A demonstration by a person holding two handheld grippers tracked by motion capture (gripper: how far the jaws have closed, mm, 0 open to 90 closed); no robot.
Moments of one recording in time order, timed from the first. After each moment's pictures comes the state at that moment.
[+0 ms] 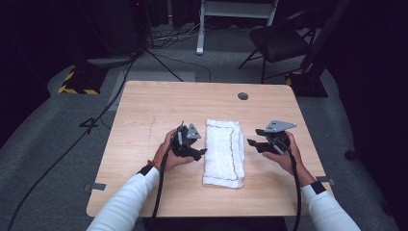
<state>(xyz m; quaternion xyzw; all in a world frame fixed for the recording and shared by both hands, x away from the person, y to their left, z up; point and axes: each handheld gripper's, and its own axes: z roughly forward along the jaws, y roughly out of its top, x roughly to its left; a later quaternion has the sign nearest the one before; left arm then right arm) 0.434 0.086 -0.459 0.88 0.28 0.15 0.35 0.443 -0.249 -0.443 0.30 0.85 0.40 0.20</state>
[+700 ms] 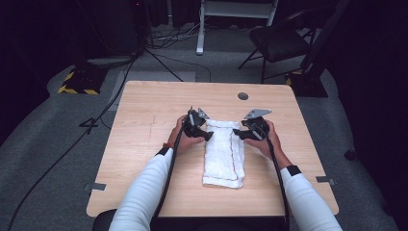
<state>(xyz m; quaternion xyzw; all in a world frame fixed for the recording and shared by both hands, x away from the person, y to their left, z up) 0.516 0.056 -0.483 0.87 0.33 0.14 0.33 0.505 -0.201 -0.466 0.33 0.85 0.36 0.19</state>
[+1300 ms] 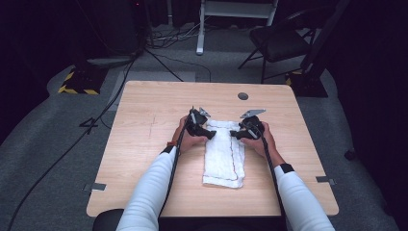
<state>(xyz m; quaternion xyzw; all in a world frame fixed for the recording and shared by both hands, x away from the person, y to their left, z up) 0.530 0.050 -0.500 0.86 0.35 0.11 0.35 0.523 -0.195 -0.491 0.36 0.85 0.35 0.15</state>
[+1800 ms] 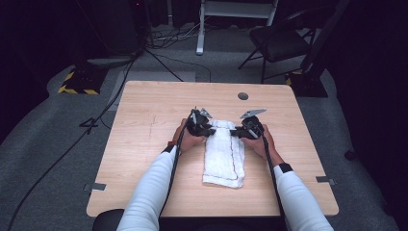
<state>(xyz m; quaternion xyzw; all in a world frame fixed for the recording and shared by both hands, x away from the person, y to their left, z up) 0.530 0.047 -0.494 0.88 0.31 0.07 0.37 0.524 -0.195 -0.492 0.35 0.86 0.37 0.10</state>
